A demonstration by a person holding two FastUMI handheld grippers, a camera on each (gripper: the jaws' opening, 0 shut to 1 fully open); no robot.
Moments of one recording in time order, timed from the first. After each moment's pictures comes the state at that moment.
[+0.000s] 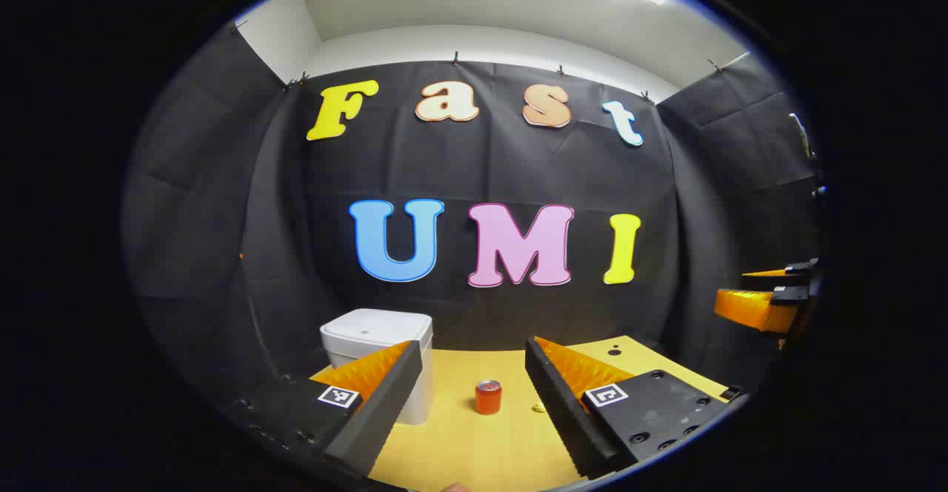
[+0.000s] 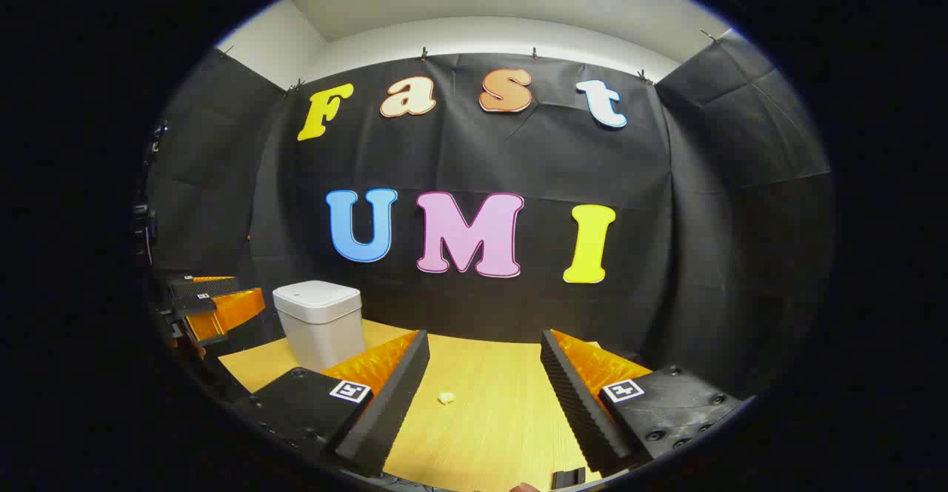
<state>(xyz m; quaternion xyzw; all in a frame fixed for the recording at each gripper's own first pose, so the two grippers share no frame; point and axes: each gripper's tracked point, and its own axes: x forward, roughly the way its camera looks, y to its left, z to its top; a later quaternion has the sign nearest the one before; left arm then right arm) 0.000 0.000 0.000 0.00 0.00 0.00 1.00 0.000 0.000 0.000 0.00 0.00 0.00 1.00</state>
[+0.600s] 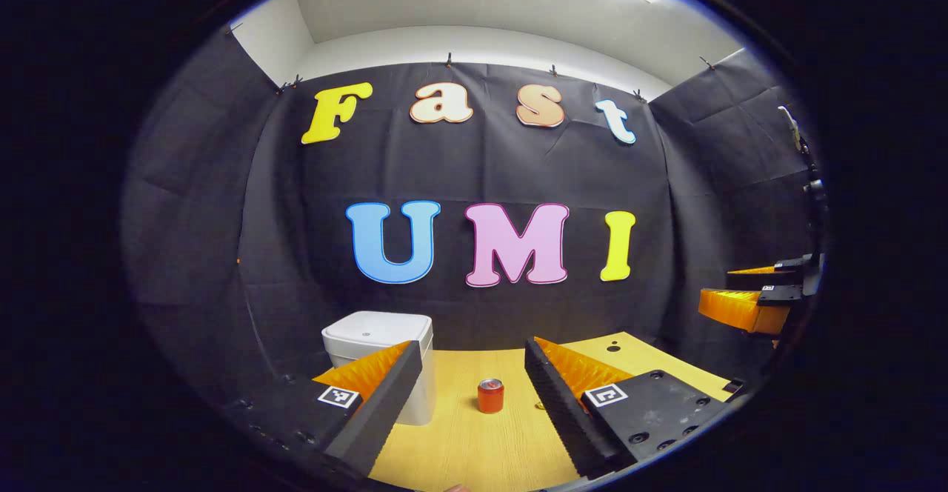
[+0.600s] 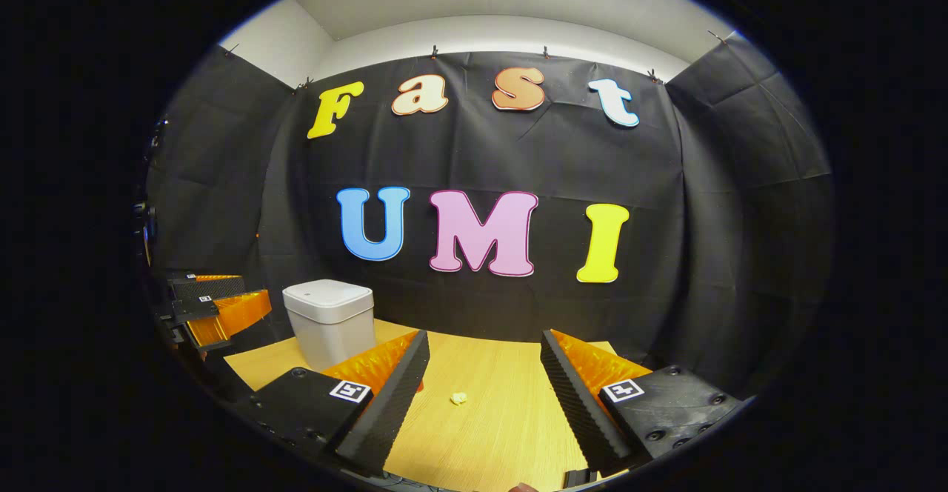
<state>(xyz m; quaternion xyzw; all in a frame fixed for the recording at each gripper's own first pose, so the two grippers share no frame) -0.005 0.021 -0.003 0.02 0.00 0.02 1.00 0.006 0.026 -0.004 0.00 0.00 0.02 1.00</state>
